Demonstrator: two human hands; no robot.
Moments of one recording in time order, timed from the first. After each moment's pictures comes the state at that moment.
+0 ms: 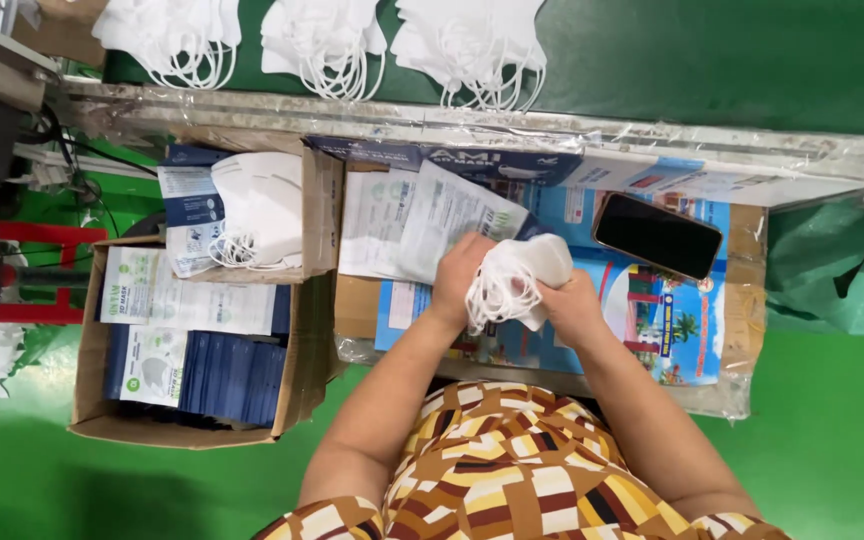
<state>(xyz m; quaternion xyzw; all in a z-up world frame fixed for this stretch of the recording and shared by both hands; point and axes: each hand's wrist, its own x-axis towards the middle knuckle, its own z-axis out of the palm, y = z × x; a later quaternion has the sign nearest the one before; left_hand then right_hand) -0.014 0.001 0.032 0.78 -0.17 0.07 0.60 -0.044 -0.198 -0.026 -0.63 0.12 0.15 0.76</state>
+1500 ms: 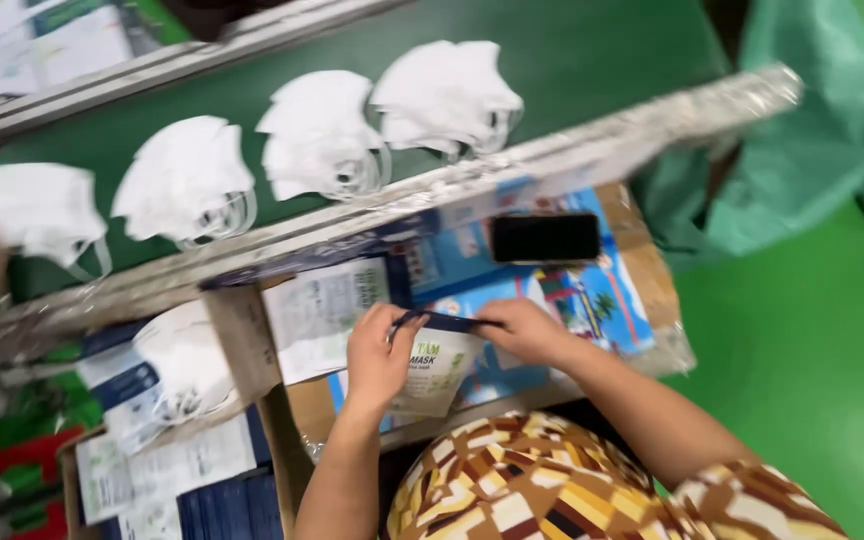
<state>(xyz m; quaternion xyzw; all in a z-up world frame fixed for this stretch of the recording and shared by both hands) -0.019 -0.012 0.105 0.87 -0.18 0.00 0.46 -0.059 -0.259 0.014 -0.86 -0.11 0.10 0.49</state>
